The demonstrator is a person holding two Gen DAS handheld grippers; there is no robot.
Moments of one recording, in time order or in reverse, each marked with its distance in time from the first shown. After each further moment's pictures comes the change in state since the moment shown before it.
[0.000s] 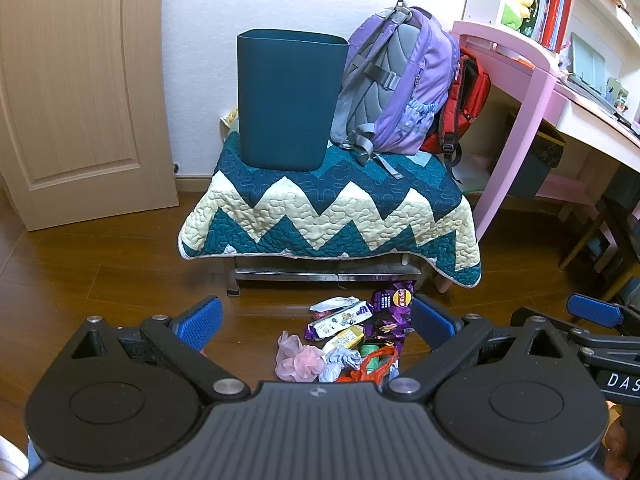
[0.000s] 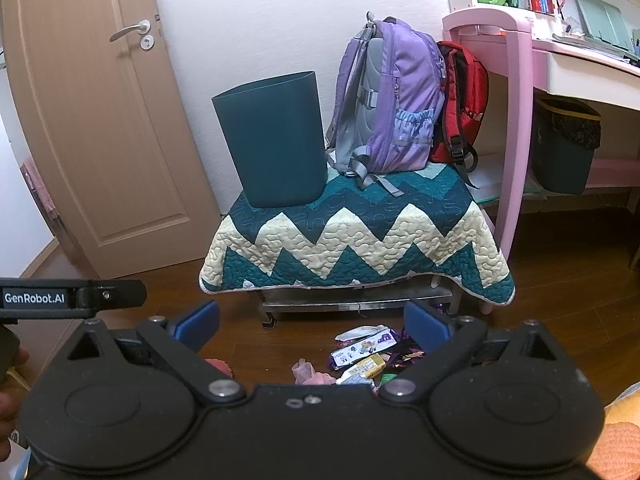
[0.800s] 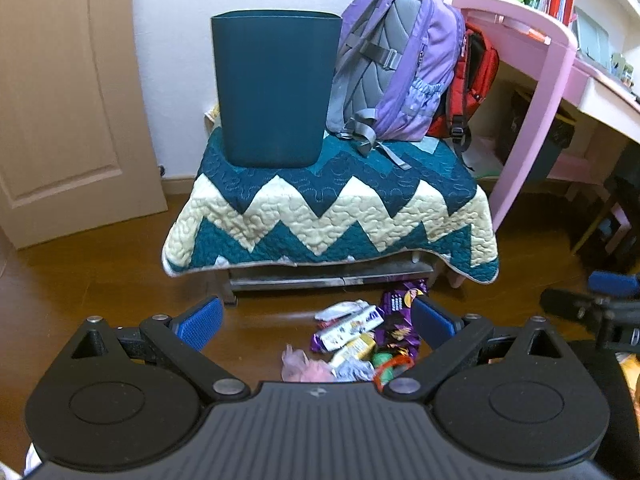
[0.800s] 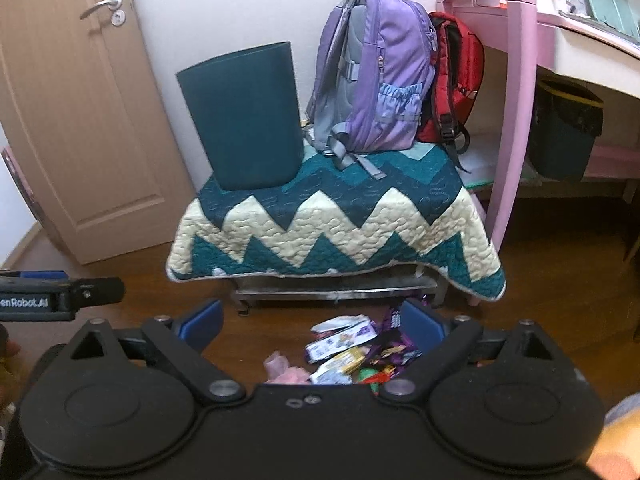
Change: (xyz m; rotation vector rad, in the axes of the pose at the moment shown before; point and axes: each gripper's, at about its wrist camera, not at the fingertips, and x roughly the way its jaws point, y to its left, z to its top) left arm 0.094 -0.001 0.037 0.072 0.041 -0.002; right arm 0.066 -0.041 0.026 -0.011 0.087 -0.052
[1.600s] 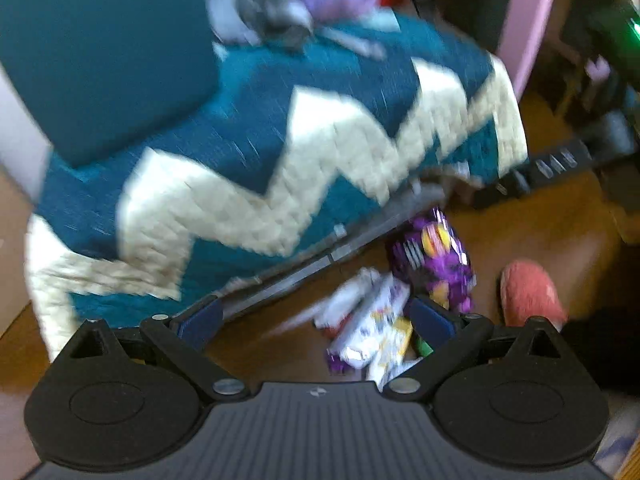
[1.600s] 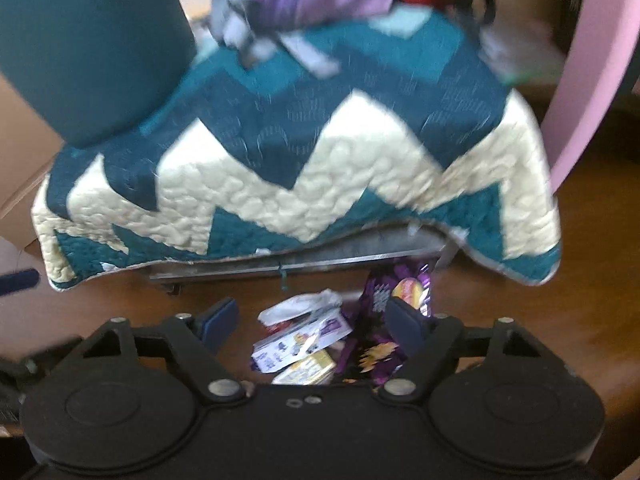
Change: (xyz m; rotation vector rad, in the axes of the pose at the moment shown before) left arm 0.293 -0.004 0.027 0.406 0.241 -0.179; right arm 0.311 -0.101 0.047 0.140 0.377 -0.045
